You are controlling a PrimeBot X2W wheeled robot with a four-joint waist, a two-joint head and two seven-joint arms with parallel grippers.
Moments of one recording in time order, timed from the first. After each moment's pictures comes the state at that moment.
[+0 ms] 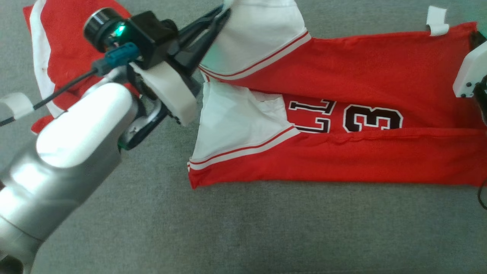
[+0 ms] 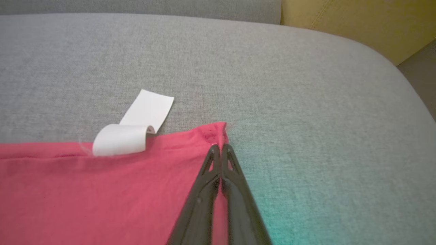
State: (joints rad) left arm -1.03 0.47 -1.00 0.20 -0.72 -0.04 0.05; right arm -0.88 -0.34 -0.06 0.92 0.04 0.13 0.26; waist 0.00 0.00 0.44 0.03
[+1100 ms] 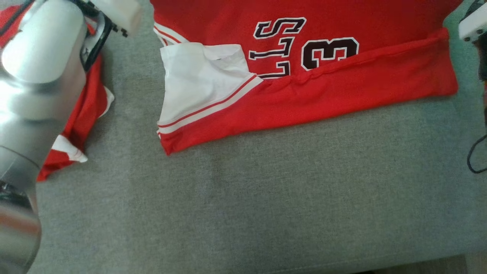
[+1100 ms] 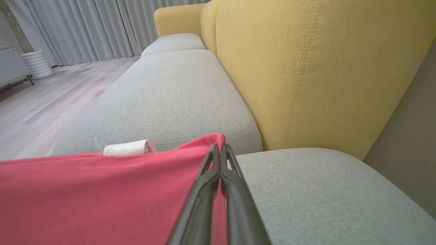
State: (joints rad) left arm -1.33 0.34 -0.97 0.85 -0.58 -0.07 -0.22; right arm -1.03 -0.31 0.04 0.93 0.31 0.13 -0.13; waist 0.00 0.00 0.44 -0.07
